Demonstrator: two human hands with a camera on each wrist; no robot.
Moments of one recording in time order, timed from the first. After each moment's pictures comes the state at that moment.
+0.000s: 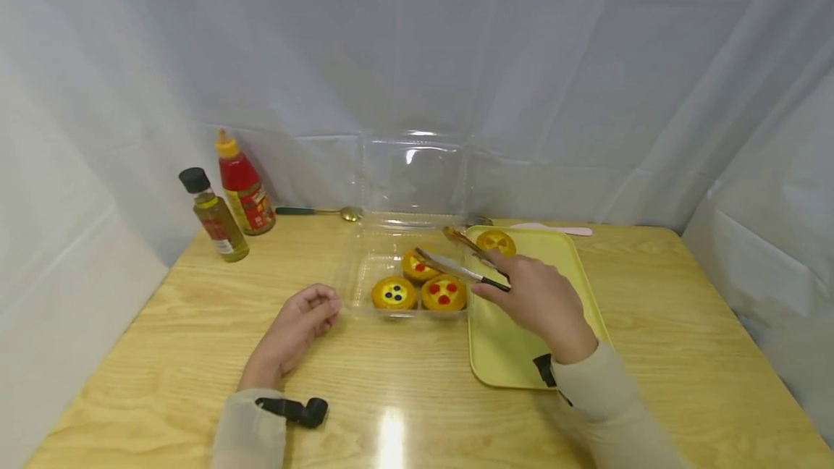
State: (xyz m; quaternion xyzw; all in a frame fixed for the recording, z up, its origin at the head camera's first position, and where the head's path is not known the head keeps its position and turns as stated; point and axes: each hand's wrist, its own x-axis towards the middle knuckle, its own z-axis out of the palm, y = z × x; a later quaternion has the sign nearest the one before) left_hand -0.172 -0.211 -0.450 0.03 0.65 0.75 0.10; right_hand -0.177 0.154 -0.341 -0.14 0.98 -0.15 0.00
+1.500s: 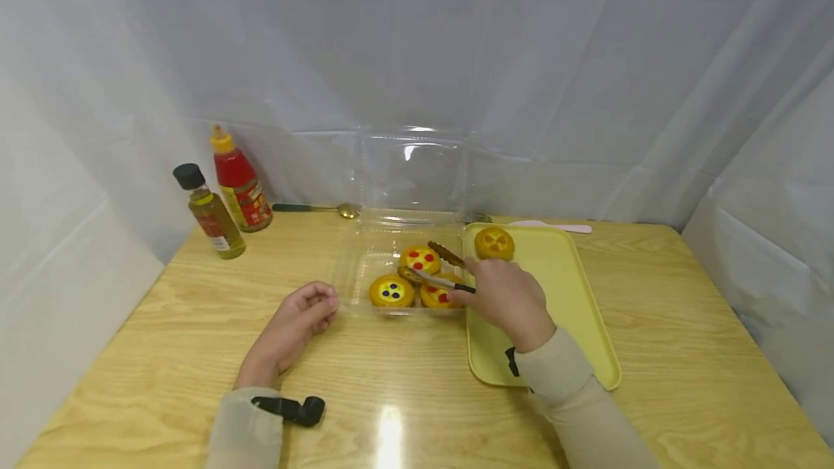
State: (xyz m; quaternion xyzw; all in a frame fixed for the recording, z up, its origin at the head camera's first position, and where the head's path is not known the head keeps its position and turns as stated) left_hand -0.172 -0.211 -0.449 0.03 0.67 0.73 0.10; right_hand -0.190 0.115 -0.351 -0.12 0.99 -0.08 0.05
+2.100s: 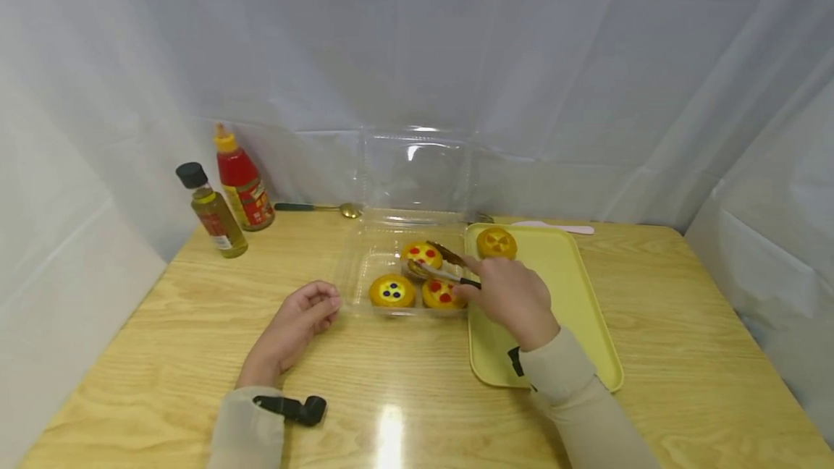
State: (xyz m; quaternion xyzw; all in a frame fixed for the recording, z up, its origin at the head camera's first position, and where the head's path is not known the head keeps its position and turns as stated) left_hand -0.173 -0.212 -0.450 0.04 0.67 0.74 0.10; right_hand -0.192 0.119 -0.353 -0.13 0.99 -0.08 0.03
